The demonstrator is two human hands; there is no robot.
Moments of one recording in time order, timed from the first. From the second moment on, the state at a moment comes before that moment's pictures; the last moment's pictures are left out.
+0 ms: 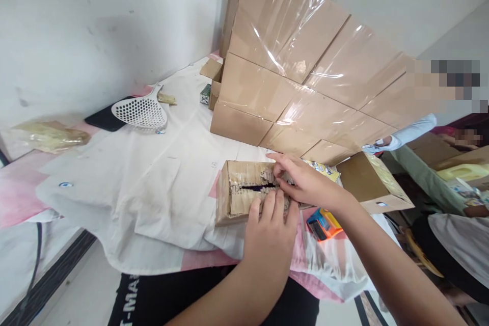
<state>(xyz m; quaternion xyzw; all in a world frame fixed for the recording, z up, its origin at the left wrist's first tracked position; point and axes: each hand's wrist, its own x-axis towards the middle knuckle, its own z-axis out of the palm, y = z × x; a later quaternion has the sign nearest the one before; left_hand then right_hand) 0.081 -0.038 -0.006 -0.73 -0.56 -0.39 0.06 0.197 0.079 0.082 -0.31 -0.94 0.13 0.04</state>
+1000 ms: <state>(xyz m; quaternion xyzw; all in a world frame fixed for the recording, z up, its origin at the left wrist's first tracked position) 0.070 -0.055 -0.019 -0.89 -0.20 -0.40 -0.08 0.387 0.053 0.076 -0.67 -0.72 -0.08 0.14</state>
